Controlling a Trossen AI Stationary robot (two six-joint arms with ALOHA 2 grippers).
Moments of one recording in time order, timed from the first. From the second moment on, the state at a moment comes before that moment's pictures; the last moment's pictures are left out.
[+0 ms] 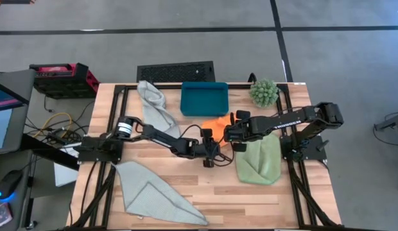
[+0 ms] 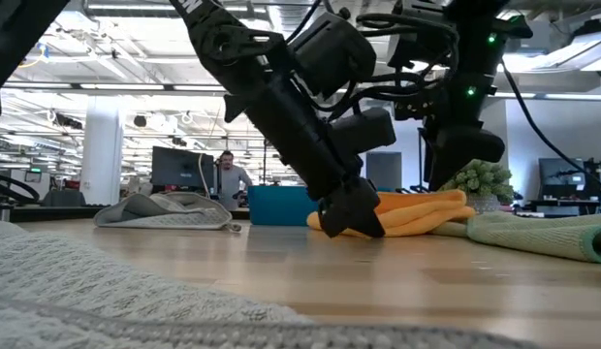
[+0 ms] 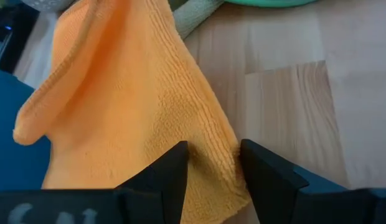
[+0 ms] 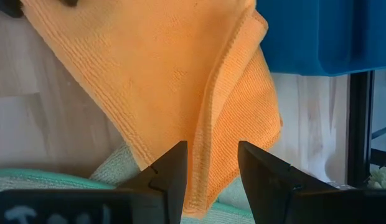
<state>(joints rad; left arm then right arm) -0.10 2.19 1.32 0.08 -0.47 0.18 0.03 1.56 0.94 -0.77 0.47 0.02</state>
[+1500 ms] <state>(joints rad) -0.03 2.05 1.31 -0.11 -0.35 0.13 0.10 1.56 0.92 -0.63 0.26 -0.22</state>
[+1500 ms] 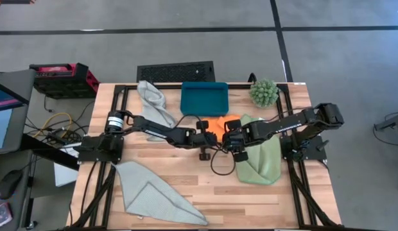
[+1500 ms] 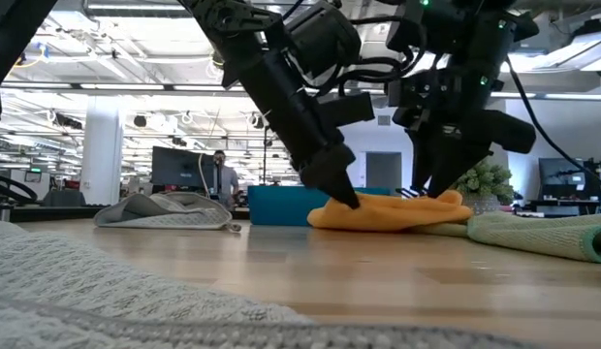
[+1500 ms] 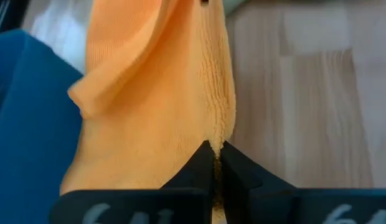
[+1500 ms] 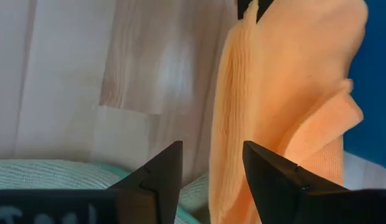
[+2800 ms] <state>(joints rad) -0.03 2.03 1.44 -0.26 -0.29 0.07 0.08 1.56 0.92 -0.57 0.26 -0.18</state>
